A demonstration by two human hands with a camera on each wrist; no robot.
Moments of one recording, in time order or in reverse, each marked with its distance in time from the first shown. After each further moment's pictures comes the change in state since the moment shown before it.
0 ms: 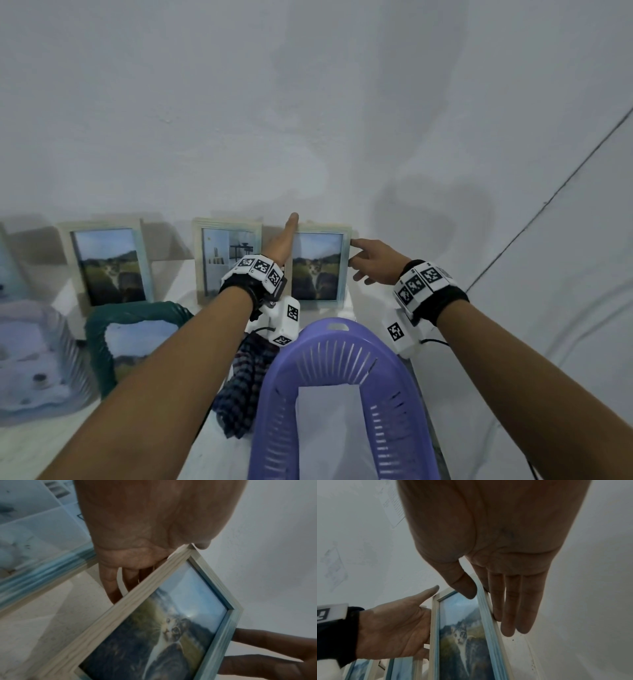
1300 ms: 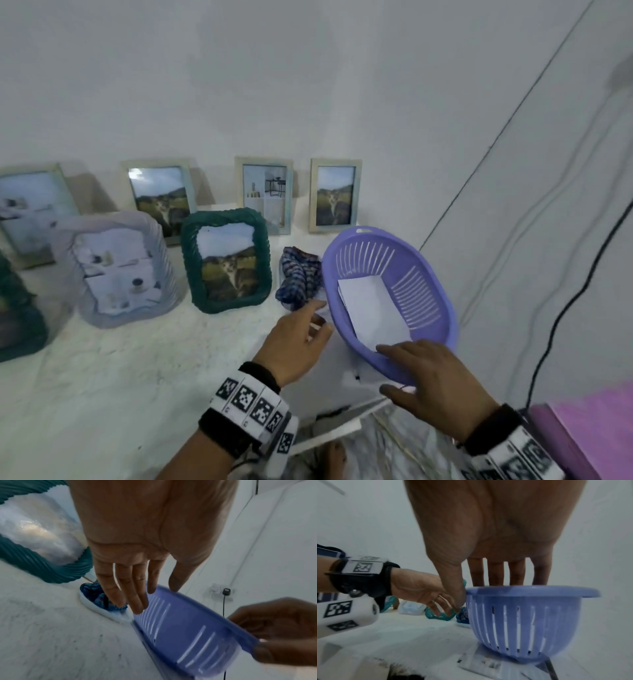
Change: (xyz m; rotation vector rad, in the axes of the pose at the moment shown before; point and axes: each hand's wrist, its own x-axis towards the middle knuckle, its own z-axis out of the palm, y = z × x) left_hand -0.238 -0.209 -0.065 0.347 -0.331 0.518; right_hand -0.305 -0.003 0.246 -0.643 0.361 -0.201
